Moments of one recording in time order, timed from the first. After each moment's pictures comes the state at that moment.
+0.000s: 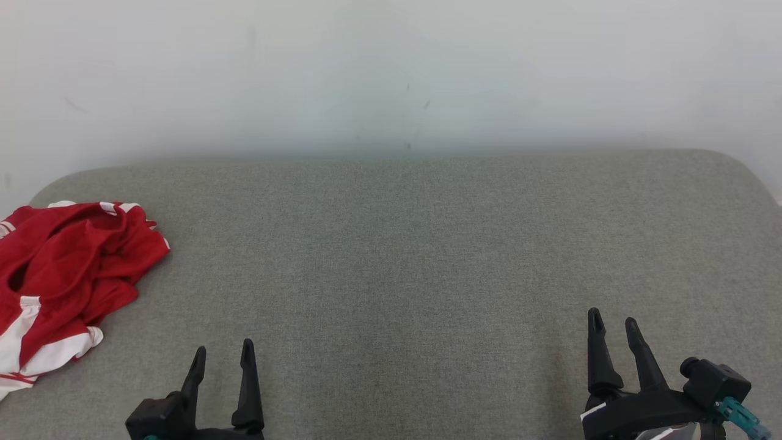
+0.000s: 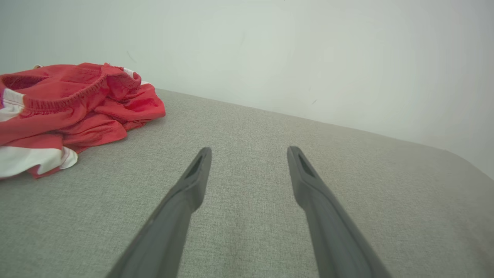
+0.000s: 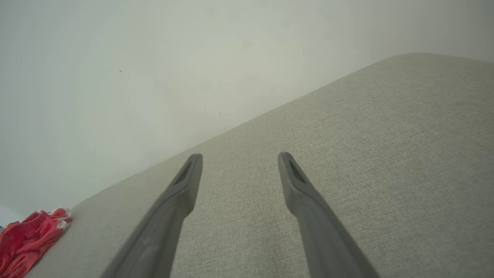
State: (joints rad) left arm -0.05 0.07 -0.11 0.22 -0.36 0.01 -0.18; right arm -0.08 -0.05 -0.08 0.28 0.46 0.13 -0.18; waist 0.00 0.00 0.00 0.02
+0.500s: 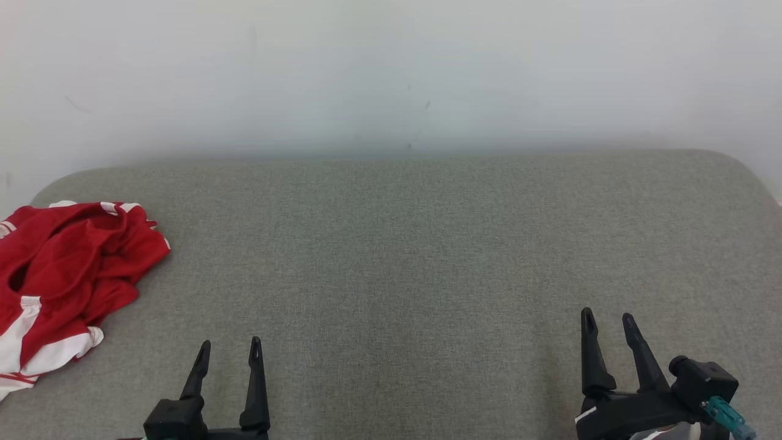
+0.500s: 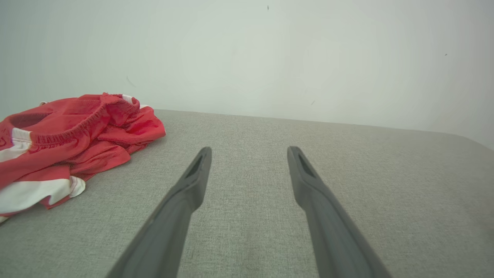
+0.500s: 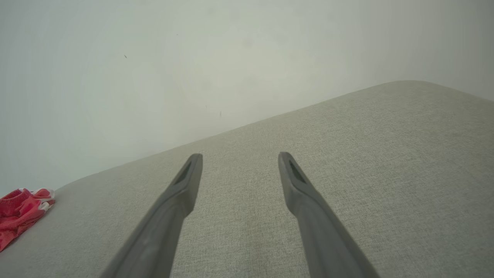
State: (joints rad) left arm -0.05 0.07 -0.13 0.21 -0.23 0.02 -0.21; right arm -0.08 -0.05 -0.08 0.29 0.32 0.13 -0.21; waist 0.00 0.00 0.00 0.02
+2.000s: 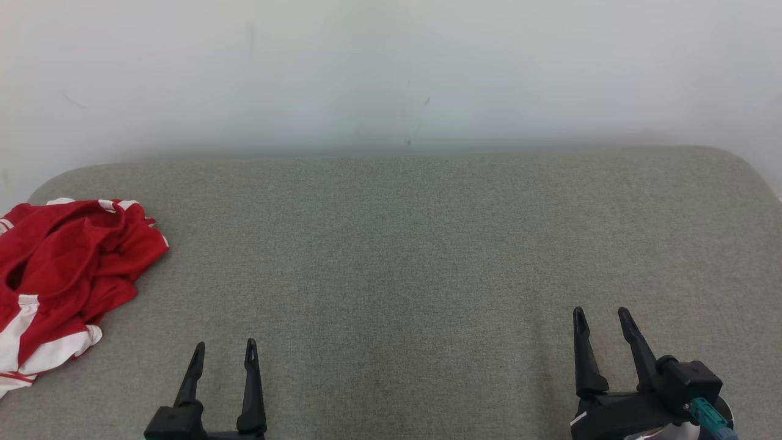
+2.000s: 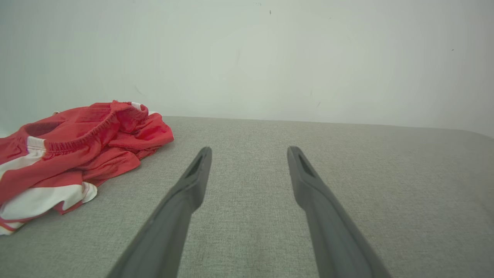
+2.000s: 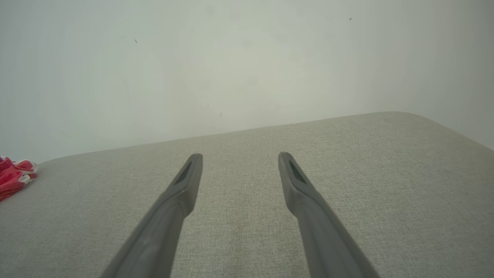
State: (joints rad) left arm -0.04 0.05 -0.10 0.23 -0.16 0.02 -0.26; right arm -0.08 -0.05 -0.08 0.29 0.15 0.13 -0.26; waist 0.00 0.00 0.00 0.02
